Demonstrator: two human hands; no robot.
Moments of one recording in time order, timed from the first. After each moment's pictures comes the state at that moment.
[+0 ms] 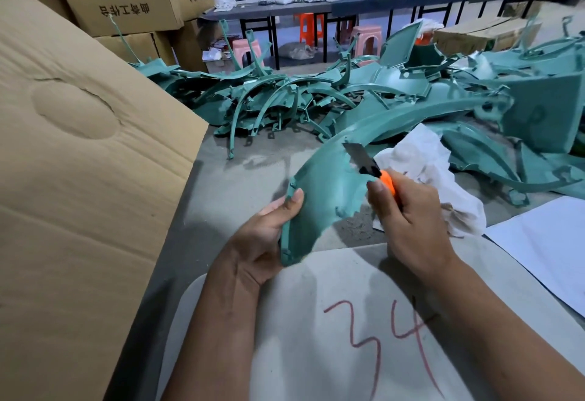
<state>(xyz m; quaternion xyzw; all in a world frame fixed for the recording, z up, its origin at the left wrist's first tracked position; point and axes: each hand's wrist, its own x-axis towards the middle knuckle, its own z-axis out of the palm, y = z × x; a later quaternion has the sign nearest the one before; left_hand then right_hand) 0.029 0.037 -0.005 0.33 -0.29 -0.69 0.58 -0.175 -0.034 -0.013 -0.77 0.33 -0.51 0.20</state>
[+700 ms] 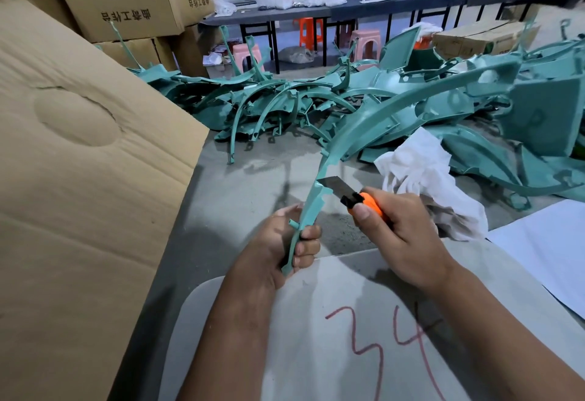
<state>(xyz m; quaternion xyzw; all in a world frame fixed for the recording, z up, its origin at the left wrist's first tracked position) 0.016 0.028 0.002 0.46 -0.22 -0.69 0.51 -0.171 -0.023 -0.005 -0.82 0.23 -0.45 0.27</state>
